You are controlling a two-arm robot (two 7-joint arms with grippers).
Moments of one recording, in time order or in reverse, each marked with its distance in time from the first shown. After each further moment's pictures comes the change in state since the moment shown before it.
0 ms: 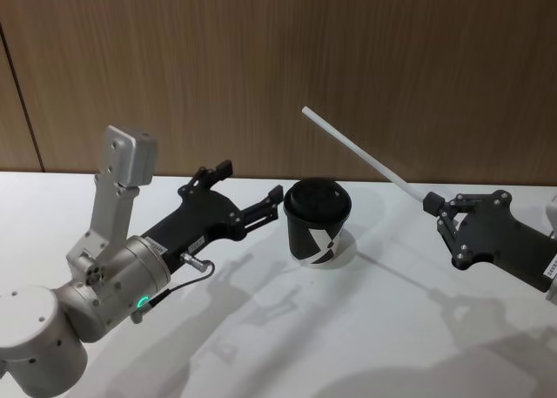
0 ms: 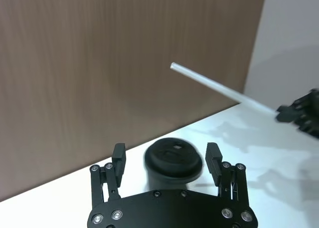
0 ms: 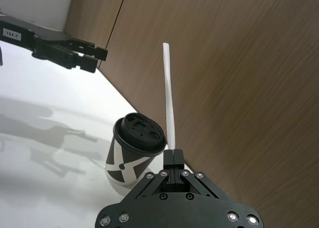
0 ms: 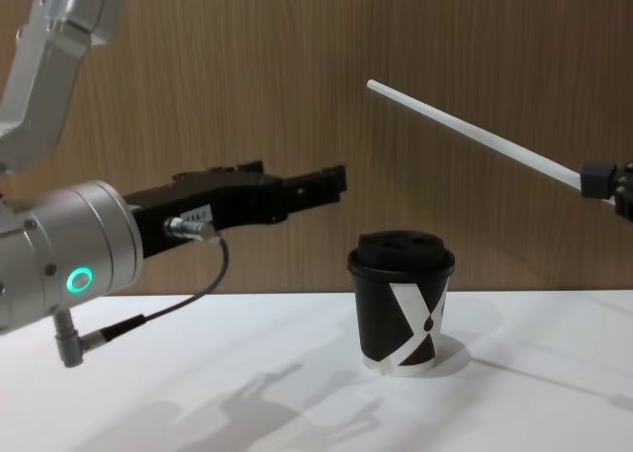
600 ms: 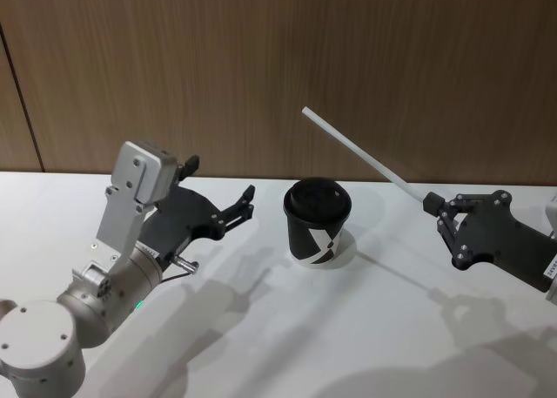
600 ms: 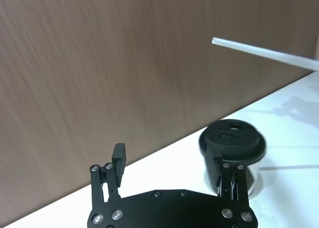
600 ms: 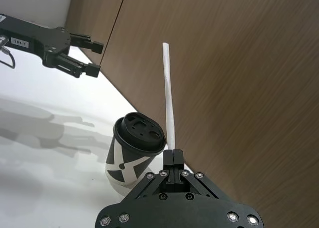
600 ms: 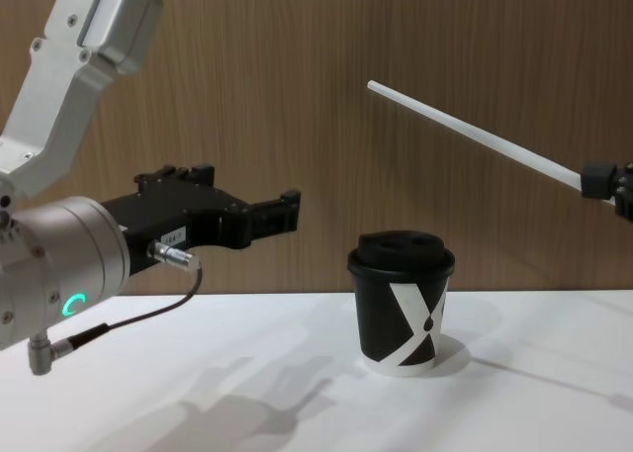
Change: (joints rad) left arm 0.009 0.024 0.043 -0.013 0.245 -0.029 0.233; right arm 0.000 0.000 0.000 0.000 -0.002 0.001 0.000
